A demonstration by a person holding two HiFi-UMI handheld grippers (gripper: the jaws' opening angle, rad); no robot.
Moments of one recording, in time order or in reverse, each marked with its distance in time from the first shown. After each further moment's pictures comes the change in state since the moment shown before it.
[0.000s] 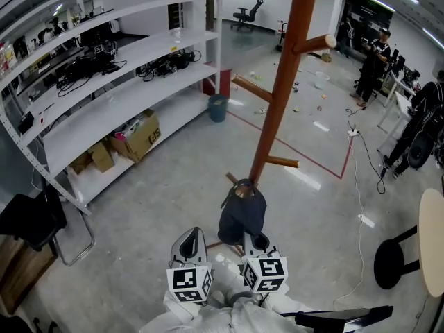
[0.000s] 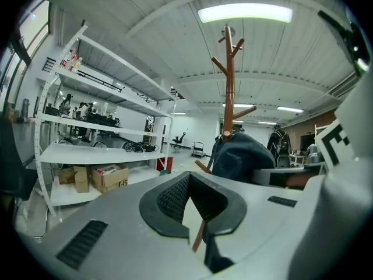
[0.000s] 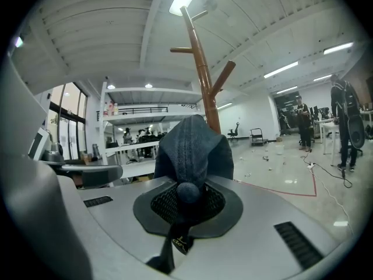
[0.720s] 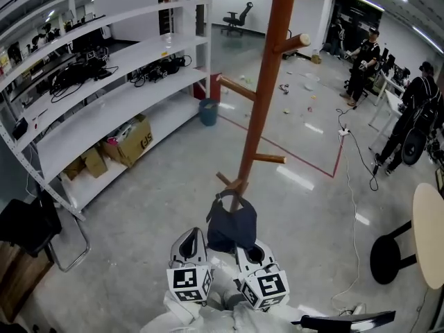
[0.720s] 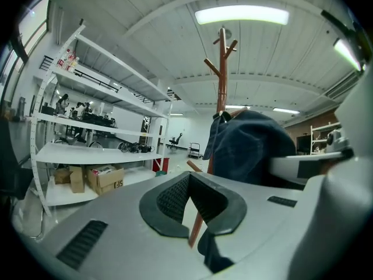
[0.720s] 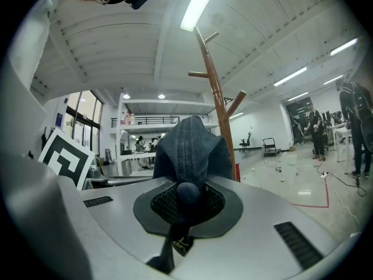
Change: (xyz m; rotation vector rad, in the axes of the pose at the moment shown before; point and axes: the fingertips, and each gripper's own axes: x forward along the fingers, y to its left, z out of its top) left arm -0.001 -0.021 -0.001 -0.002 -0.016 -0.035; right arm -0.051 0.031 0.025 -0.048 -0.114 0.120
